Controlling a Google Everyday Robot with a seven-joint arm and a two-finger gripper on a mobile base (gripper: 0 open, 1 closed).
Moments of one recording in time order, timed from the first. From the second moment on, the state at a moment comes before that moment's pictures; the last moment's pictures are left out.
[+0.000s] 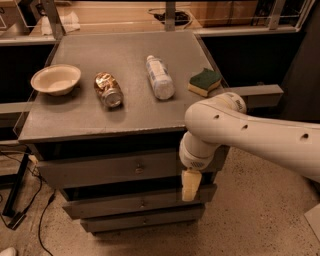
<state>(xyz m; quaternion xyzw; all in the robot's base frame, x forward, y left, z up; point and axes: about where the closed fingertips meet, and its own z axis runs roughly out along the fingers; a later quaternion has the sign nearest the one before) 0.506 -0.079 0.672 -0.69 0.71 0.01 0.11</state>
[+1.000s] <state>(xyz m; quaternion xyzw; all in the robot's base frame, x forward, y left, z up) 0.438 -0.093 0.681 -0.71 0.70 0.03 0.06</state>
